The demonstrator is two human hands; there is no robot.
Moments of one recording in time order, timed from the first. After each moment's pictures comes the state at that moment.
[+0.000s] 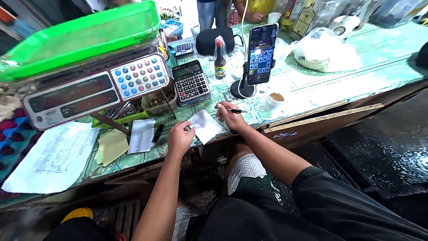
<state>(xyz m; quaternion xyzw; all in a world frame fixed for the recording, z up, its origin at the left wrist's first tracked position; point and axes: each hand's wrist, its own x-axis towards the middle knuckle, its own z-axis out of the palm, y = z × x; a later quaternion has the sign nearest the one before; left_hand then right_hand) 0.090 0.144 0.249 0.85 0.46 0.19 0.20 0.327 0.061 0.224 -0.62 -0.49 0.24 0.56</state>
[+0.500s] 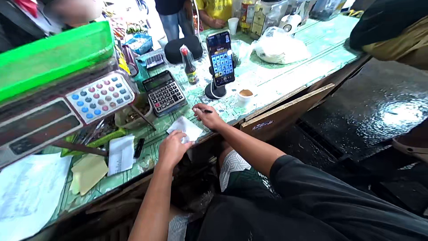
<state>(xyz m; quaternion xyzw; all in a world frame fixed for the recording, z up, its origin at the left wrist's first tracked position) 0.117 0.114 0.270 0.91 0.37 0.00 0.18 0.333 0.060 0.222 -0.64 -0.47 0.25 0.55</state>
